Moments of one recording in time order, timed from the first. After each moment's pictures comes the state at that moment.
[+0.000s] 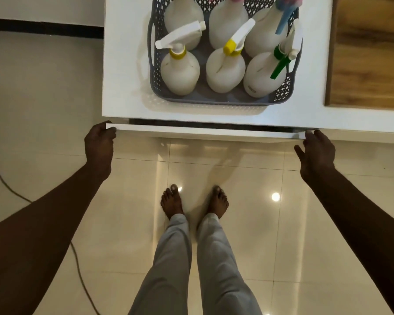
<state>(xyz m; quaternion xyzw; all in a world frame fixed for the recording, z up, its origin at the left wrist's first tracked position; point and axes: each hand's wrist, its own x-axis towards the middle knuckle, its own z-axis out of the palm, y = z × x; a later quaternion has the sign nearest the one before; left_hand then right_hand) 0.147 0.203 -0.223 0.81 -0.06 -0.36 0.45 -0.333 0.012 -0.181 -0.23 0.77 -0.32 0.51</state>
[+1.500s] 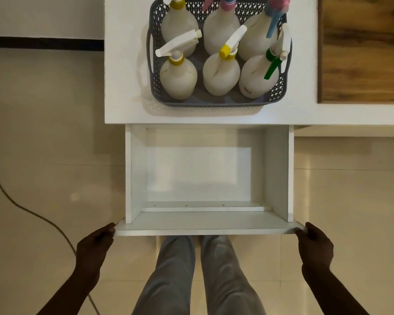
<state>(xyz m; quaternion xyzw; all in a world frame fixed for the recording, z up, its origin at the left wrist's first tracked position) 0.082 0.442 -0.186 0.84 0.06 -0.43 0.32 -0.413 0.250 -0.170 -0.25 0.89 -0.10 0.36</state>
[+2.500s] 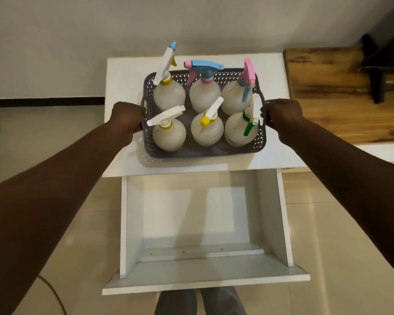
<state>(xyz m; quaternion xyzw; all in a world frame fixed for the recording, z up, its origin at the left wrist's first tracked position) 0.131 -0.033 -0.102 0.80 -0.12 -0.46 0.37 -0.219 -0.136 -0.085 -0.37 0.72 -0.26 0.52</state>
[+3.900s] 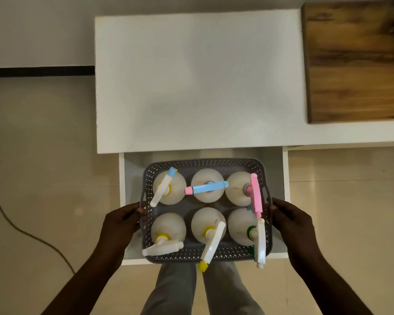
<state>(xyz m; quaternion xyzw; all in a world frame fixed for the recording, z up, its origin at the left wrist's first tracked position) 0.045 0.262 -0.126 0.79 -0.03 -0.51 0.33 -0.322 0.148 -0.110 -0.30 0.75 -0.18 0.56</state>
